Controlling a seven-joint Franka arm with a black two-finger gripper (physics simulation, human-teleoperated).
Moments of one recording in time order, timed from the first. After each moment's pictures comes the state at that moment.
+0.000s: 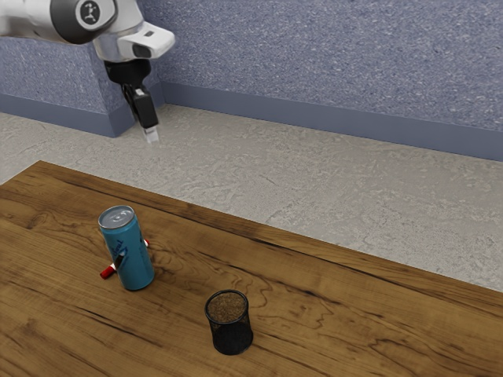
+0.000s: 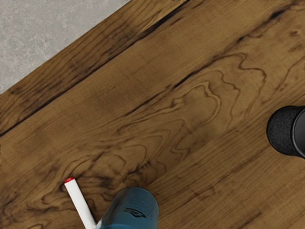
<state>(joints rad) 0.09 -0.02 -0.11 -1.60 0.02 1.62 0.60</state>
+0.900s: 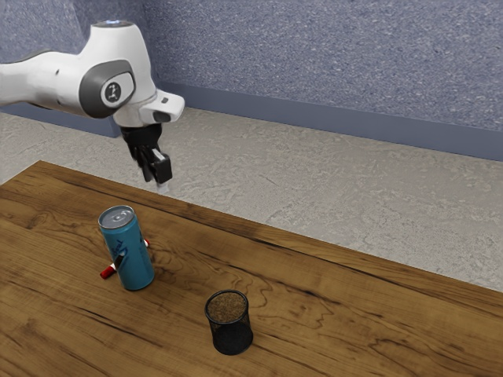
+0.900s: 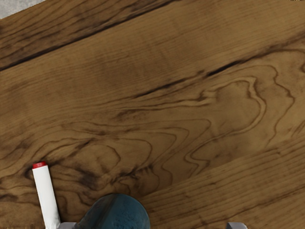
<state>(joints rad) -0.02 0.00 0.03 -1.91 0.03 1.92 0.39</state>
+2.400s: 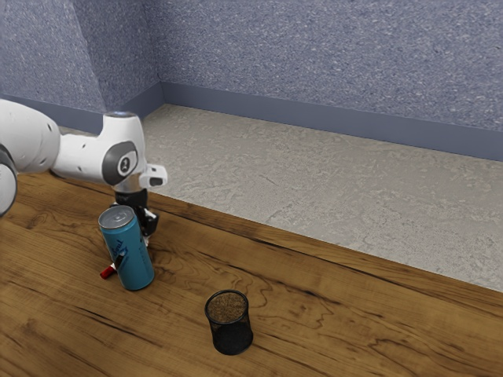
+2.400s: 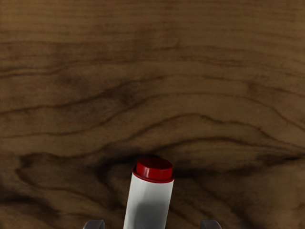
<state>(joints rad) 0.18 0.47 0.07 -1.82 0.04 2.14 0.20</state>
